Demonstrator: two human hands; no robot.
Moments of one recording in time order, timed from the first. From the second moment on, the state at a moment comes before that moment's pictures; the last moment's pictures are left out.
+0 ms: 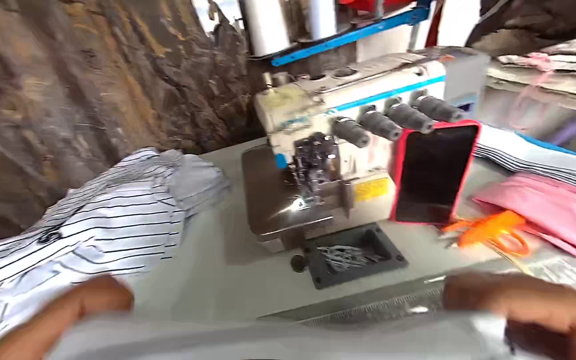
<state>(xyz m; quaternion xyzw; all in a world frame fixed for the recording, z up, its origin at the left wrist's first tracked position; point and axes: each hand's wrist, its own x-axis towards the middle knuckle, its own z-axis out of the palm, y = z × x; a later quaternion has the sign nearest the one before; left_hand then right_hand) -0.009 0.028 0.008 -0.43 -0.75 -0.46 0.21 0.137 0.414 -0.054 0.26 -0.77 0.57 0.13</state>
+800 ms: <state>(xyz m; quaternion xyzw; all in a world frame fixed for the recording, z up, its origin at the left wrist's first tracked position) -0.077 0.128 -0.073 -0.54 -0.76 -0.19 0.30 0.066 0.290 -0.120 0.05 -0.69 0.62 0.38</state>
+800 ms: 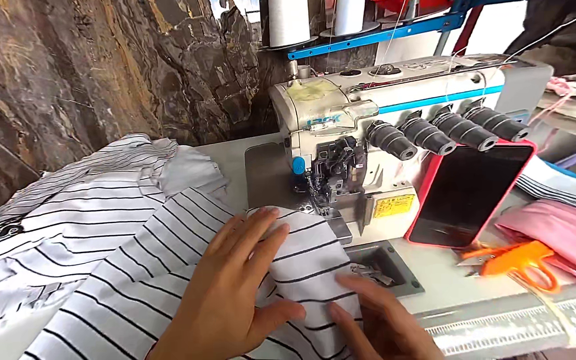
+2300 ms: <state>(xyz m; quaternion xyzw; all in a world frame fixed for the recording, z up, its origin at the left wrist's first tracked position) -0.038 0.161 -0.077 -0.51 -0.79 -0.14 0.32 0.080 0.290 -0.146 0.05 -0.73 0.58 0.36</state>
